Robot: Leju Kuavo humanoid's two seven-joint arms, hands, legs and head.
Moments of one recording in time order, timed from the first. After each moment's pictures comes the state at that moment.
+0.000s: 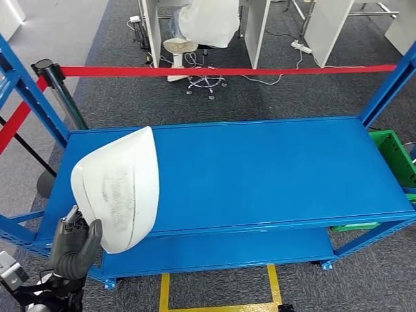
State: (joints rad) left arm 0.29 -0.06 -0.25 -1.86 0.16 -0.07 -0.51; right arm -0.07 0.20 -1.14 -0.20 1.18 -0.17 -0.10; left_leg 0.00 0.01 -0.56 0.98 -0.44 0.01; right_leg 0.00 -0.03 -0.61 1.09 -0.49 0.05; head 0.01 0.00
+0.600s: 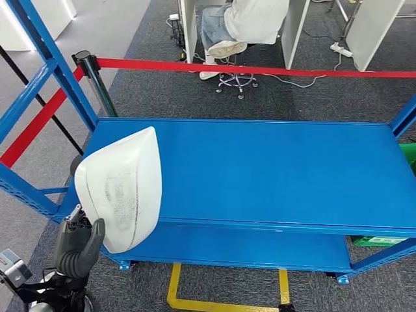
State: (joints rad) left arm 0.28 -0.06 -0.26 -1.84 0.17 -0.08 -0.50; right arm -0.07 0.21 -1.14 -0.20 1.19 -0.18 -0.10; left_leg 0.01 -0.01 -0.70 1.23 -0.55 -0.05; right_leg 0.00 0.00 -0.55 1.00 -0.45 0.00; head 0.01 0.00
